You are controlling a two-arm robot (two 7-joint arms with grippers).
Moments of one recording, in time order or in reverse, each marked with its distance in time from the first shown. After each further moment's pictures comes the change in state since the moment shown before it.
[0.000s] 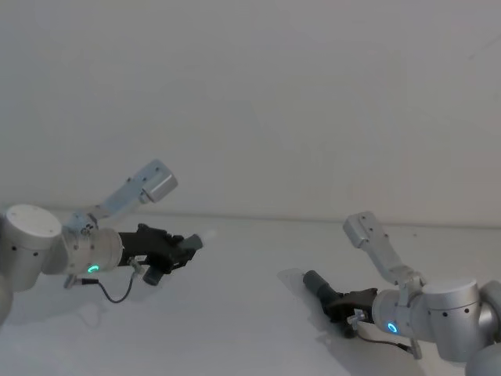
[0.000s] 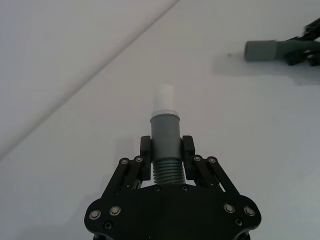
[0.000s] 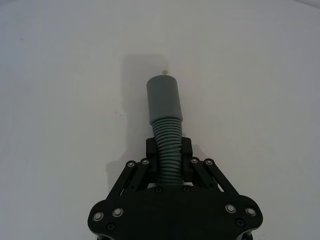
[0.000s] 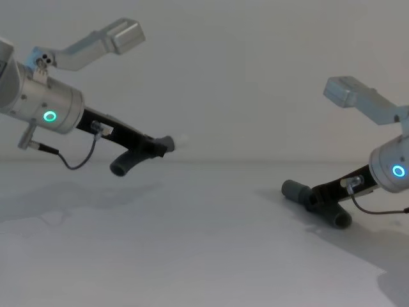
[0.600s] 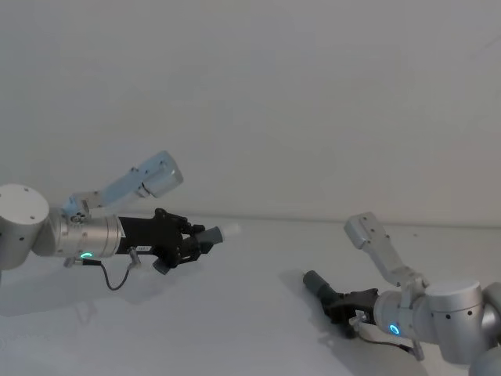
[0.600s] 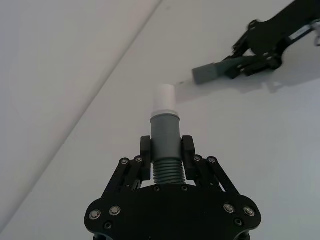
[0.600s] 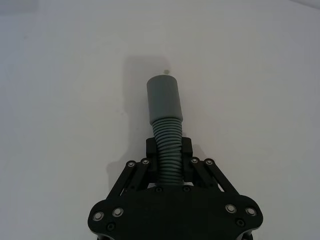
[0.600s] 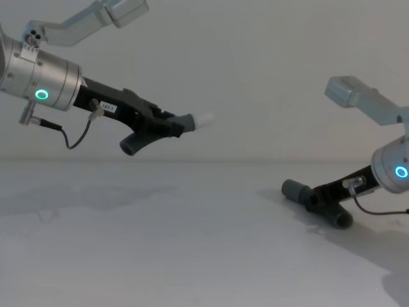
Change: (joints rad) left arm -0.066 0.024 0.052 0.042 -0.009 -0.237 -0.214; right arm -0.006 0.008 -0.001 -0.009 0.000 -0.008 0.014
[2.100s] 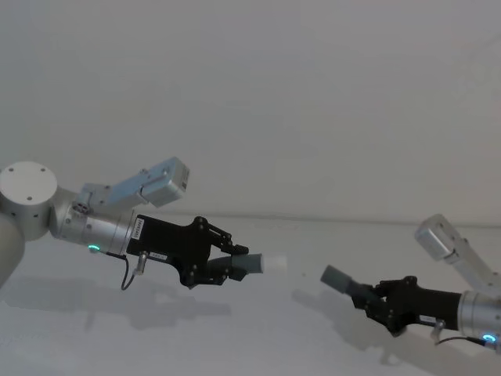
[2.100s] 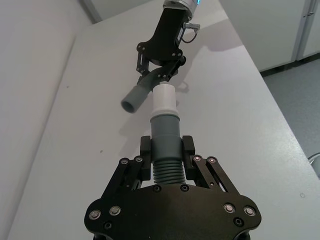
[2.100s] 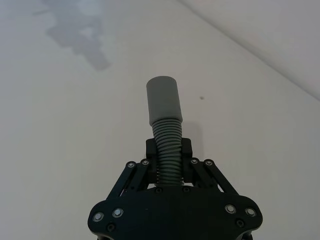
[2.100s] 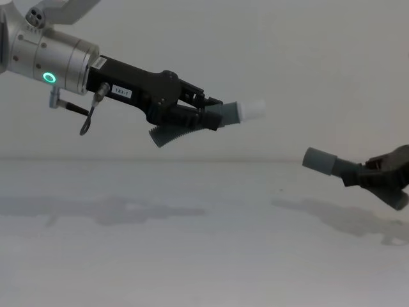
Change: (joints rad) left arm -0.177 -0.124 0.055 0.333 -0.141 -0.405 -0.507; right arm 0.008 0.275 -0.044 0.035 0.090 -0.533 0.561
